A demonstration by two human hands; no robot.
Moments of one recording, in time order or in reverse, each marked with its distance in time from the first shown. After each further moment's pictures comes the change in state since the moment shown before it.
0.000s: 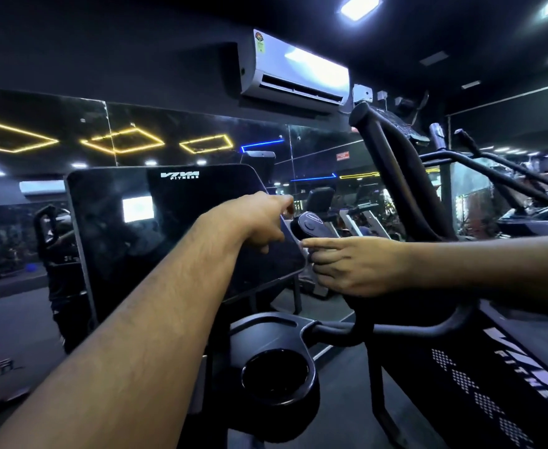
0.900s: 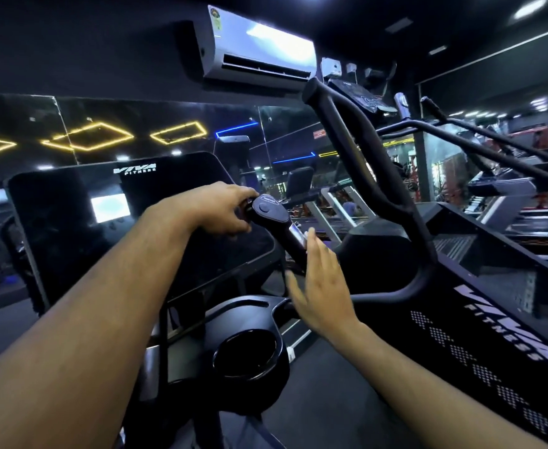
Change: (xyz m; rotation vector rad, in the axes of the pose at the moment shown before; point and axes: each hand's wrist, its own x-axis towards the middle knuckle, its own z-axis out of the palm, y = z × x) left_hand -0.010 0.017 -0.006 0.033 -0.053 0.138; right_hand 0.033 -0.130 0.022 0.866 0.430 1.458
